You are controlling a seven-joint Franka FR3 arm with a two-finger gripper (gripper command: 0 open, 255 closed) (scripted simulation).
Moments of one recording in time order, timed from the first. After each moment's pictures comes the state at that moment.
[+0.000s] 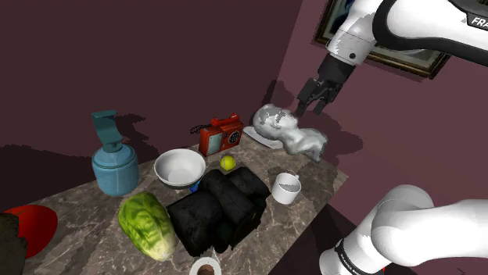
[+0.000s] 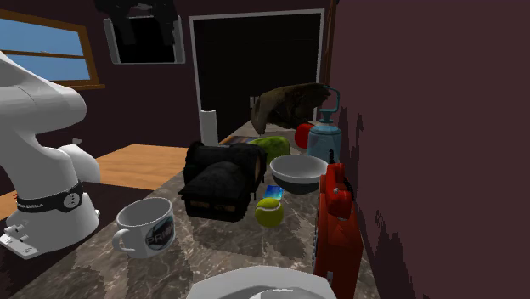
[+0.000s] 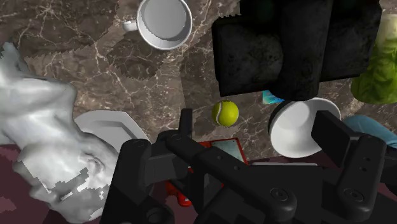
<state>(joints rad) -0.02 -0.76 0.04 -2.28 0.10 1.63 0.15</state>
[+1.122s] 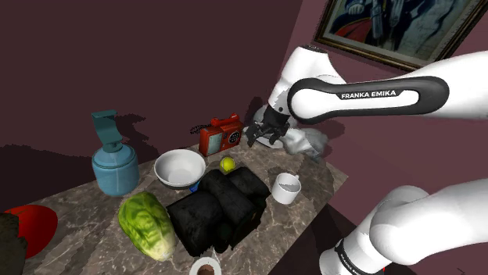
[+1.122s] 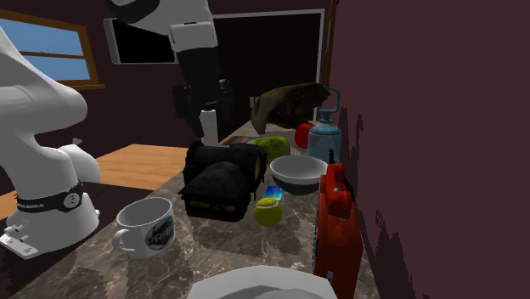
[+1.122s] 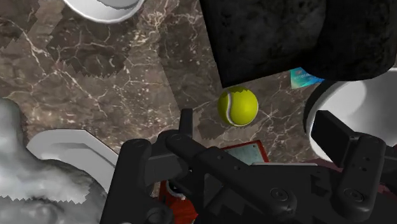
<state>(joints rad) -0.06 -0.47 0.21 -2.52 0.11 2.21 0.37</state>
